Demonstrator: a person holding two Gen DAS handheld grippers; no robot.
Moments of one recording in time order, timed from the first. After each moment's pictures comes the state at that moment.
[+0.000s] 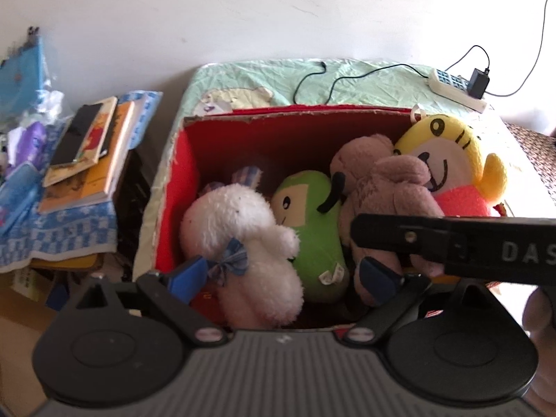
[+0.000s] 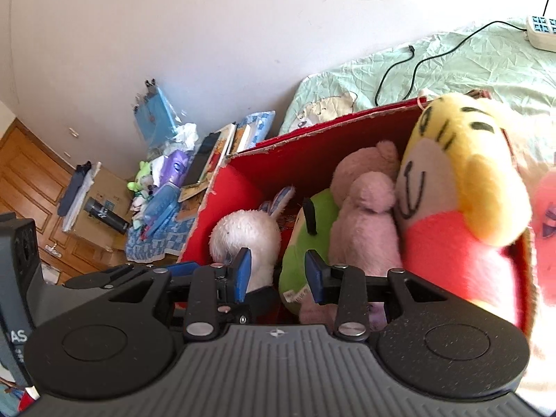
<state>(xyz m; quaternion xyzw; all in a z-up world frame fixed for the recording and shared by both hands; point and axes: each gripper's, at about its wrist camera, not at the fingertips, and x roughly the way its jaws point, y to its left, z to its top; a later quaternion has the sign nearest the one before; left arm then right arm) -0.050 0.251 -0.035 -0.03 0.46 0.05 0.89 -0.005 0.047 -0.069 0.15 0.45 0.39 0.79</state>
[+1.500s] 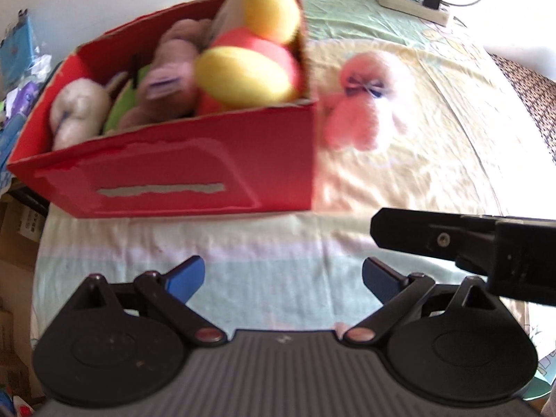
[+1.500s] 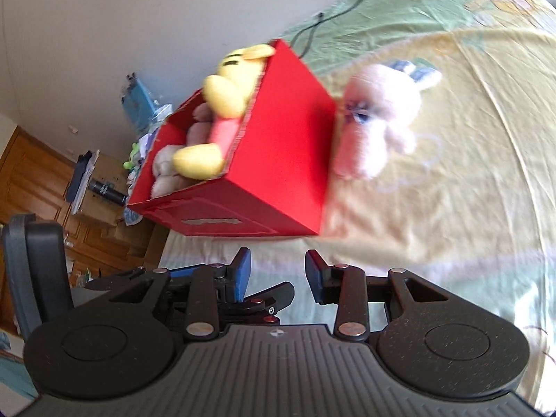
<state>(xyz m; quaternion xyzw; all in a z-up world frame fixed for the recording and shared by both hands) -0.088 0.036 -0.095 -0.01 0.54 0.09 0.84 -0.035 -0.144 -0.114 0.19 0.51 0.37 0.75</state>
